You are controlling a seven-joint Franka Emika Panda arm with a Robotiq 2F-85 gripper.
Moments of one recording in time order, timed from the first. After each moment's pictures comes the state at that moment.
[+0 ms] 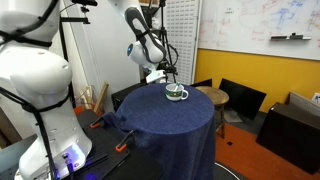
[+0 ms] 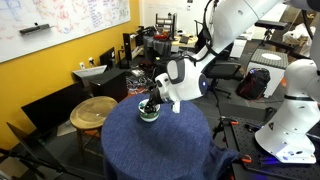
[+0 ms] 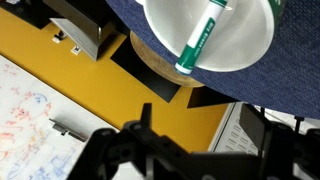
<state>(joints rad) 0.18 0.39 -0.21 -2.14 -2.41 2.81 2.01</state>
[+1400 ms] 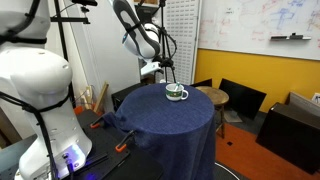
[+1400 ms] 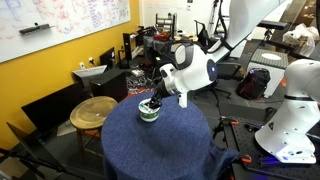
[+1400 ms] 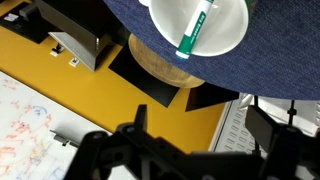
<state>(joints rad) 0.19 0.23 -0.23 -2.24 -2.17 2.90 1.78</state>
